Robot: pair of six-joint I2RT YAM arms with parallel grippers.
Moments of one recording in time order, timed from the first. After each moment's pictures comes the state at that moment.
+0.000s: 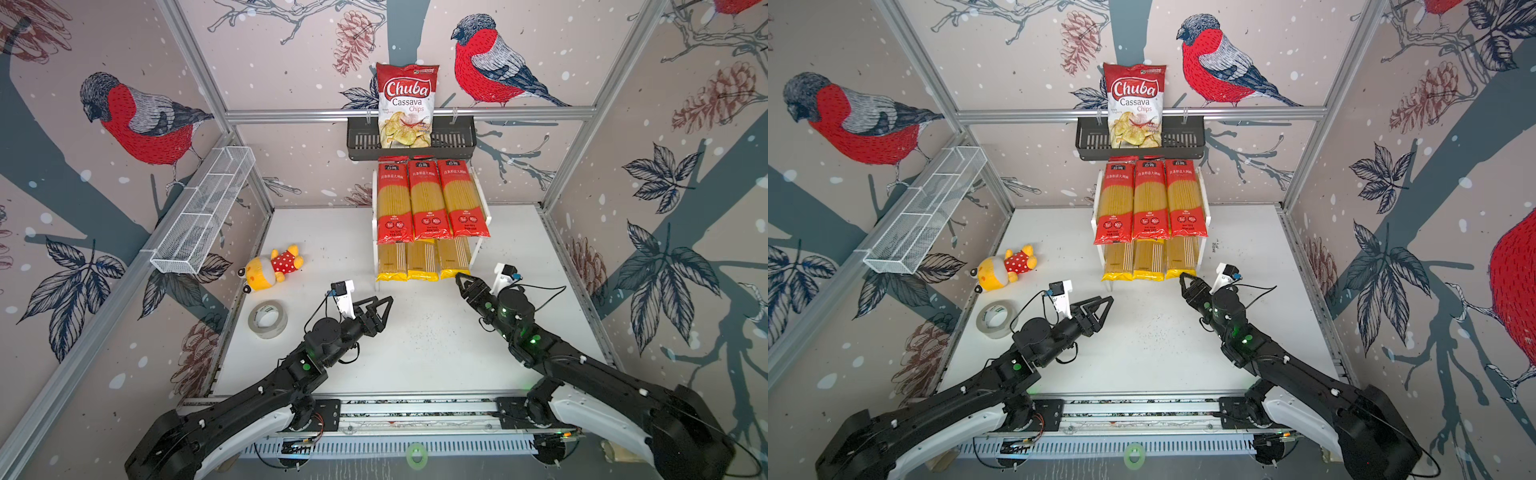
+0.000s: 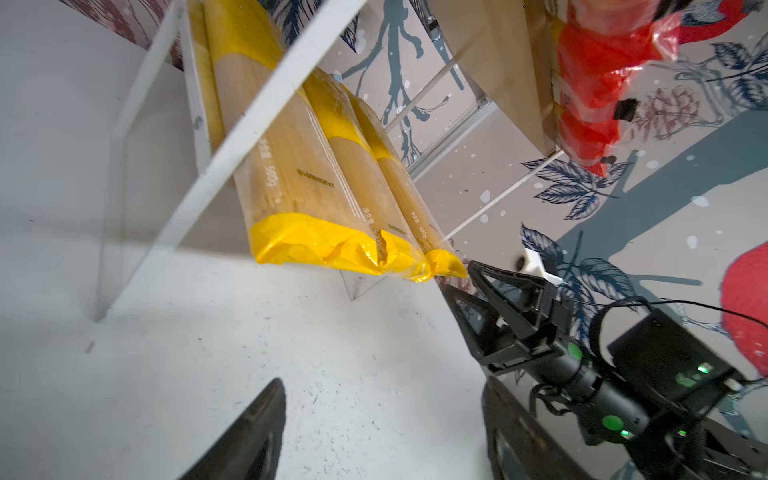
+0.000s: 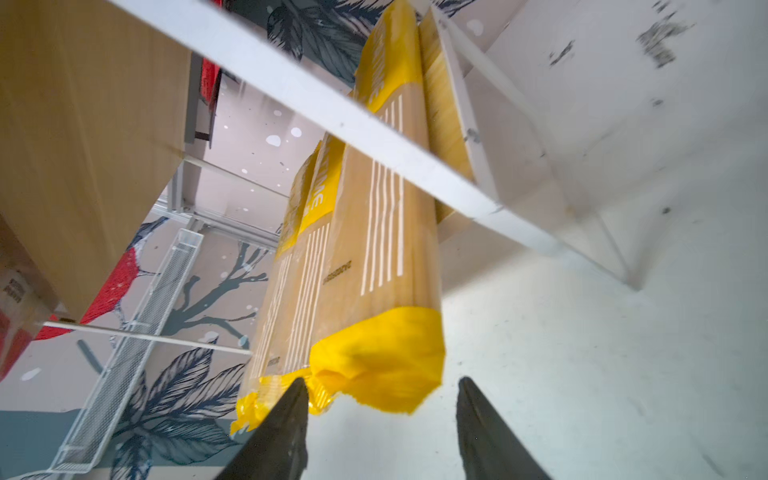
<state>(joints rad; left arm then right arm) -0.81 0.71 0.21 0.41 -0.11 -0.78 0.67 0.91 0.35 0.32 0.17 1.00</state>
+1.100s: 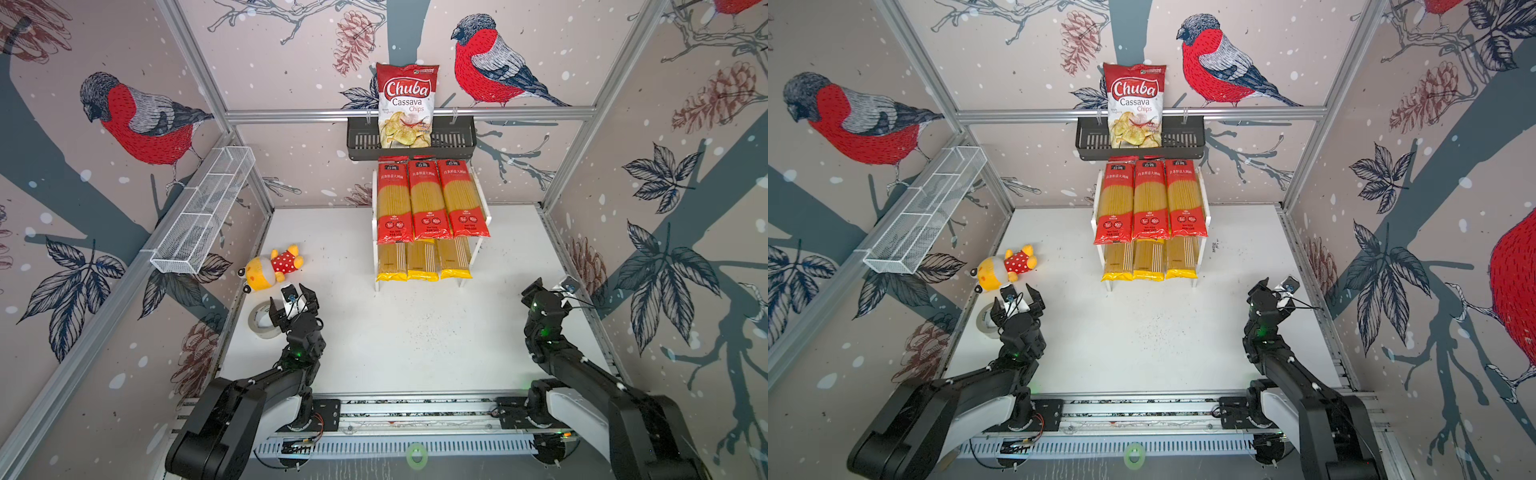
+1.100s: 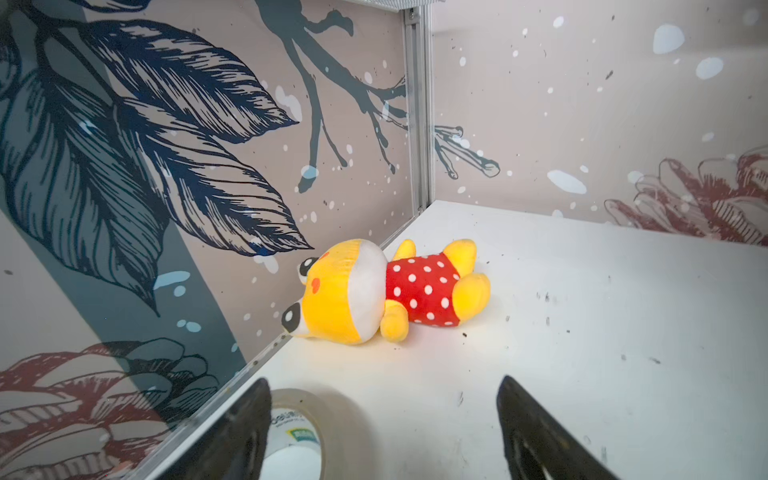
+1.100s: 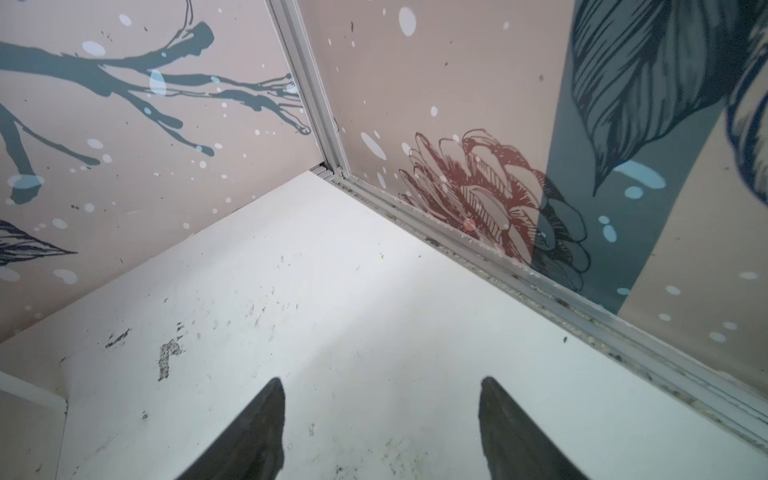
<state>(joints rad) -0.25 1.12 0.01 1.08 -0.79 0.02 0.12 1.05 0.16 0.59 0.61 0.37</state>
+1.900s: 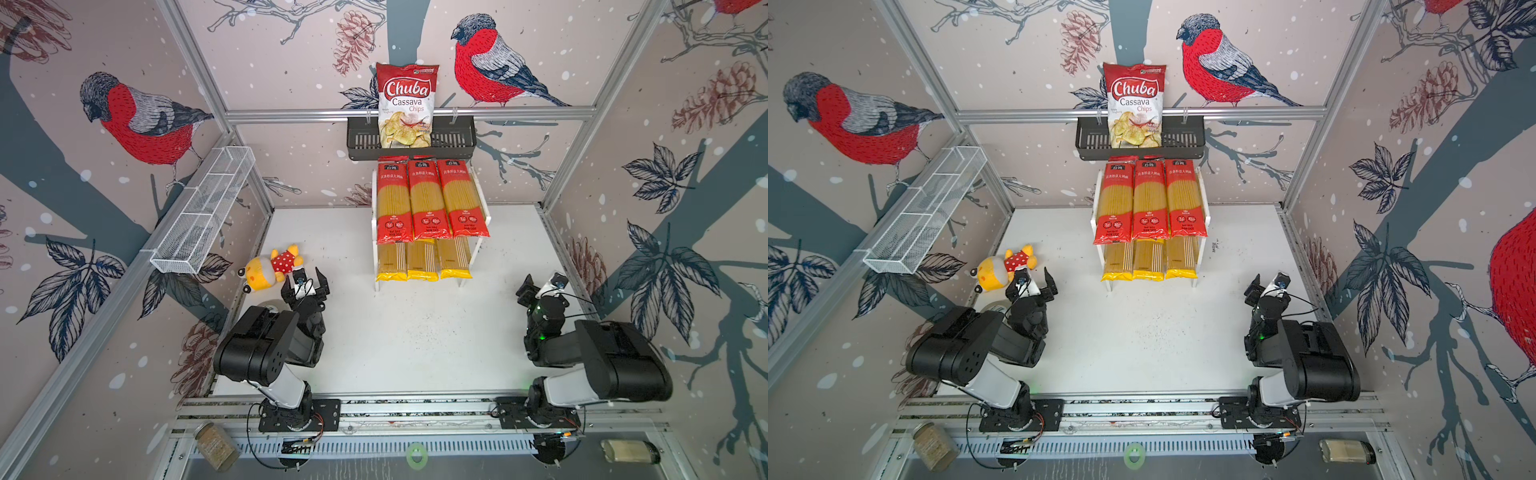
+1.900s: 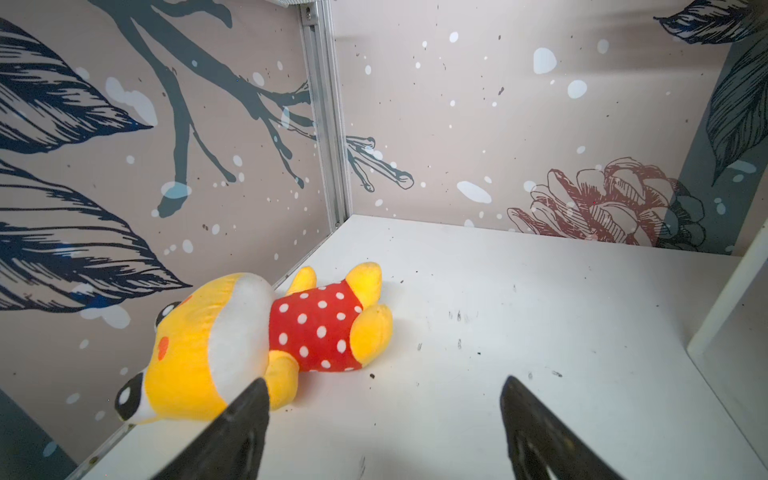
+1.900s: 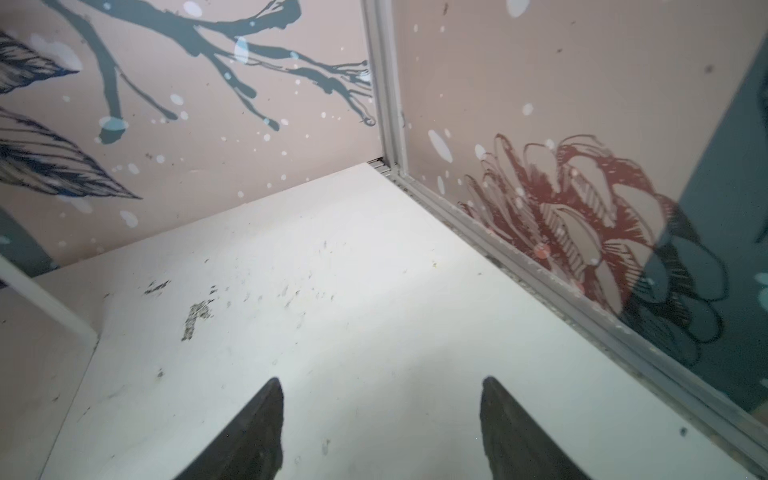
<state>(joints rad) -0.16 1.60 0.16 1.43 -0.50 0.03 -0.01 1.48 0.11 1.22 0.28 0.16</state>
